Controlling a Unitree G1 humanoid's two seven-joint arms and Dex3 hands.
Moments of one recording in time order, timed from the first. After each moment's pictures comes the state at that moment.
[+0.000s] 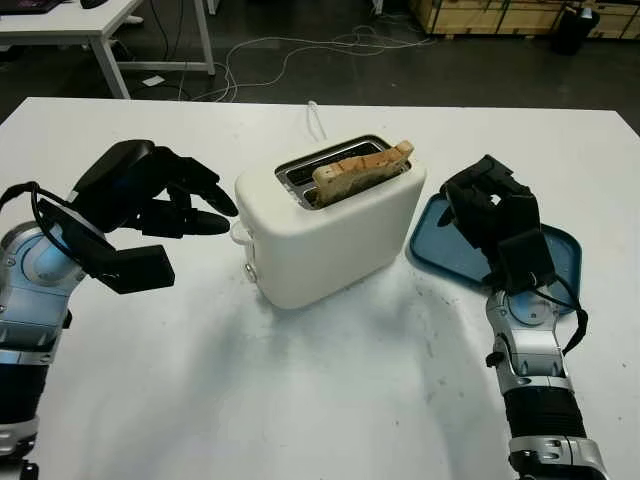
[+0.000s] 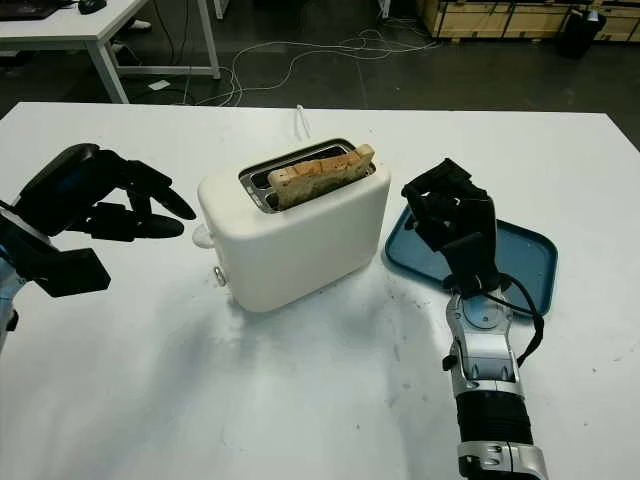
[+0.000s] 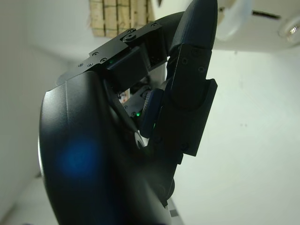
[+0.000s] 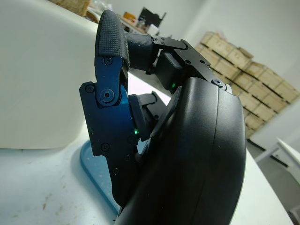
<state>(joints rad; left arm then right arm) -0.36 0.71 0.02 -0.04 0.30 -0.35 -0.41 -0.30 -0.19 -0.15 0.27 -0.02 -0.25 0.00</state>
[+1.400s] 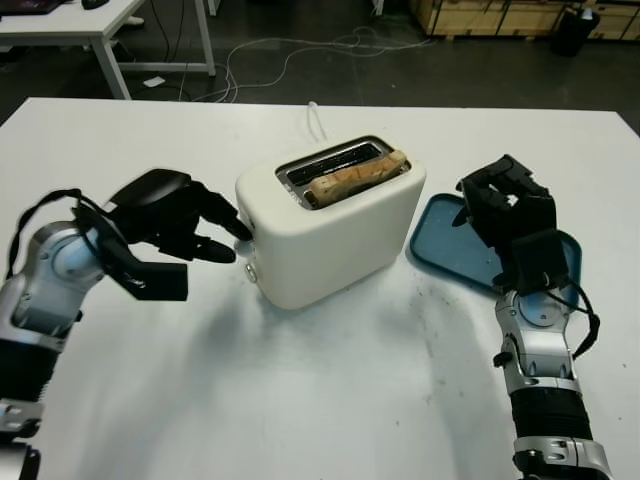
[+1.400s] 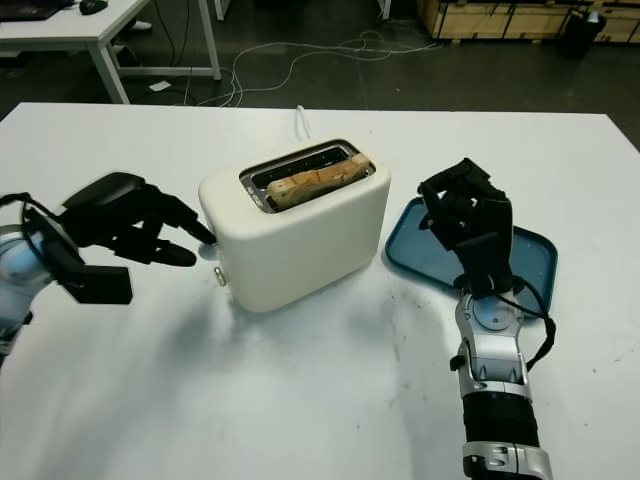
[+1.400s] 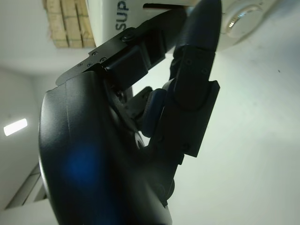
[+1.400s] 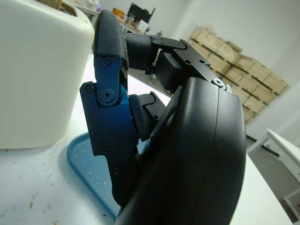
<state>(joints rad) -0.44 0.66 -0.14 0.27 0.35 -0.46 -0.39 -0.29 -0.20 -0.19 0.27 0.00 -0.25 0.01</state>
